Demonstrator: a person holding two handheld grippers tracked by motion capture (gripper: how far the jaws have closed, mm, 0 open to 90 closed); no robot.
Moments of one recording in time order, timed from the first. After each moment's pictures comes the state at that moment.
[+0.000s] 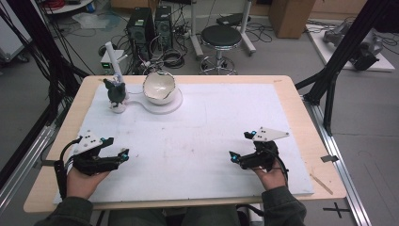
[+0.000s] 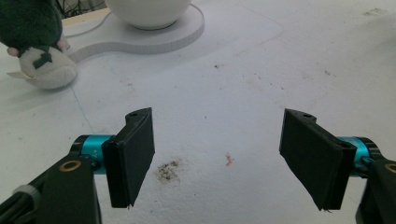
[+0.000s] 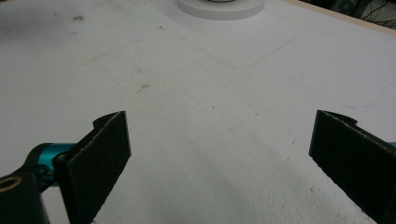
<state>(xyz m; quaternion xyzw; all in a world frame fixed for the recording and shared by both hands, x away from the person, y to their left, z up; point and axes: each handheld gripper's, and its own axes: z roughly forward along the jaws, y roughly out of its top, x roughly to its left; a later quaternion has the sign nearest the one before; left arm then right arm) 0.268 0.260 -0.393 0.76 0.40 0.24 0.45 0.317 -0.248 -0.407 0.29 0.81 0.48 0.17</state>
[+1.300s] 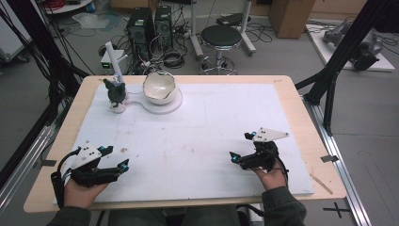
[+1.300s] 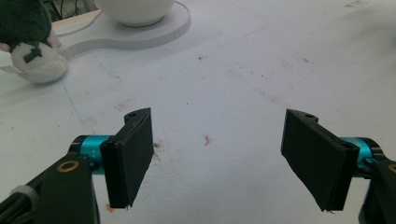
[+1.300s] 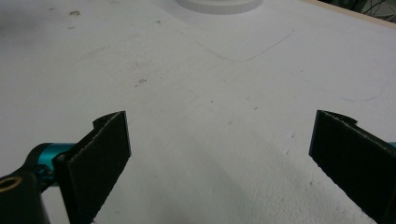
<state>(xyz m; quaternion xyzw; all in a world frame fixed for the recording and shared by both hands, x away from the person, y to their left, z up) 0.238 0.255 -0.397 0.76 0.39 0.25 0.46 0.317 -0.249 -0.410 0.29 0.82 0.47 0.17</state>
